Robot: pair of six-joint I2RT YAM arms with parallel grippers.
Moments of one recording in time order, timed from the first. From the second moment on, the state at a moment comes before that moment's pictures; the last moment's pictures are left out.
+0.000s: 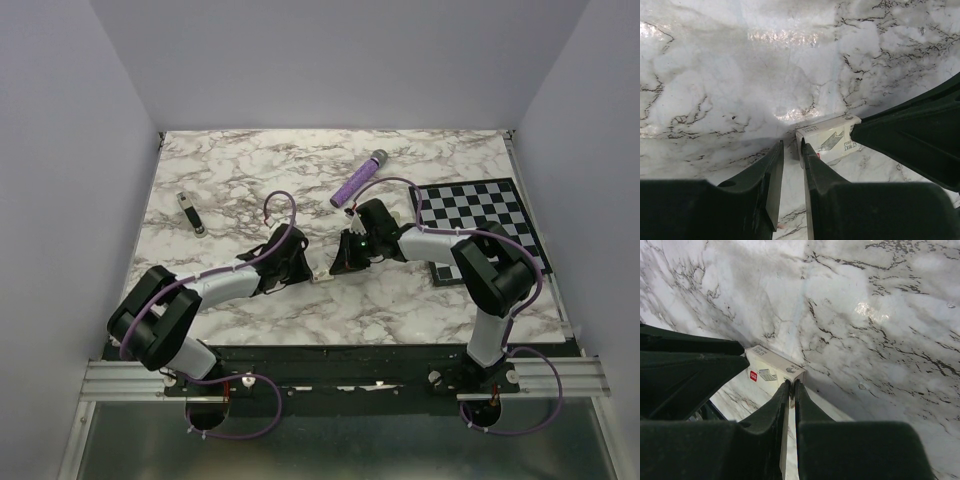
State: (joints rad) left arm -0.66 1.47 0.65 -0.04 -0.05 -0.83; right arm 0.63 1.86 1.00 -0.05 -0.46 0.60
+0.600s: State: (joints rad) left arm -0.68 1.48 0.69 -0.11 -0.10 -0.81; right arm 0.63 1.86 1.00 -0.05 -0.46 0.60
